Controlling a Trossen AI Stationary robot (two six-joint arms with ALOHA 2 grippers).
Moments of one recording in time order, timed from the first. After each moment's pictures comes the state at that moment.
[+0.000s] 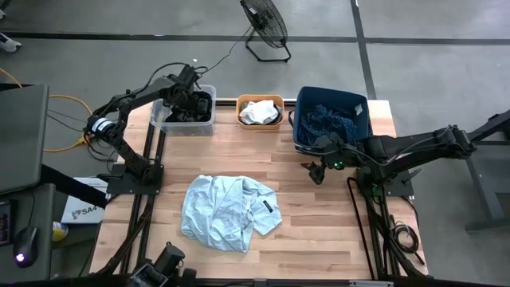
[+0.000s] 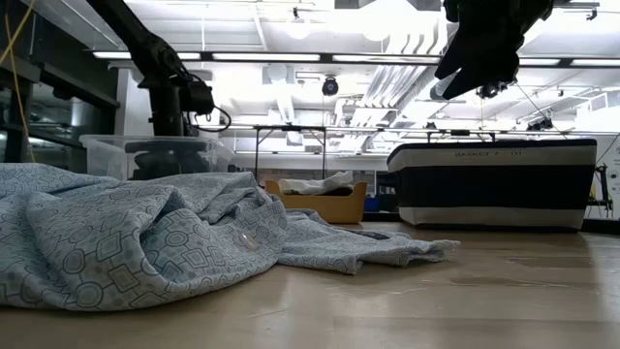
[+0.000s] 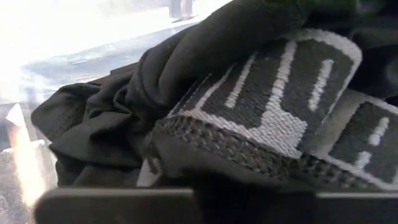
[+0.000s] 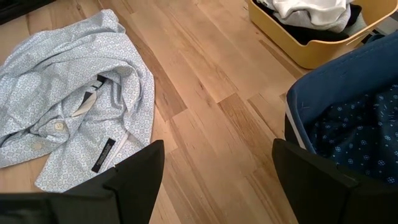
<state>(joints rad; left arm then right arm) 1.02 1.65 1.05 -0.73 -0.07 -0.36 0.11 1.04 0.87 -0.64 0.34 0.57</state>
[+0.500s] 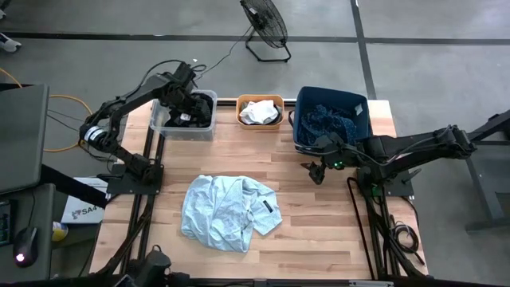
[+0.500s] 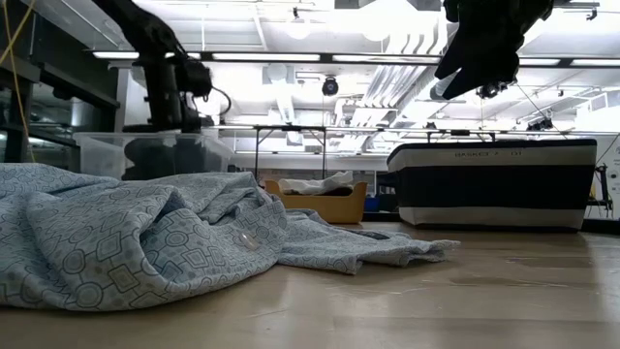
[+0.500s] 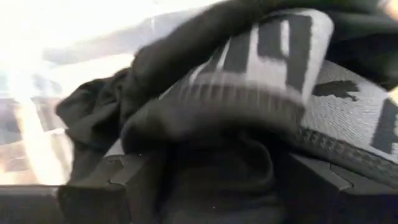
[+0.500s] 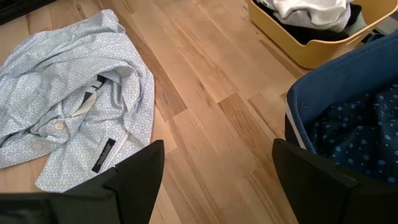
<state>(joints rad) 1.01 1.49 1.14 -0.88 -0.03 -0.32 0.11 1.04 0.87 -0.64 0.34 0.57</state>
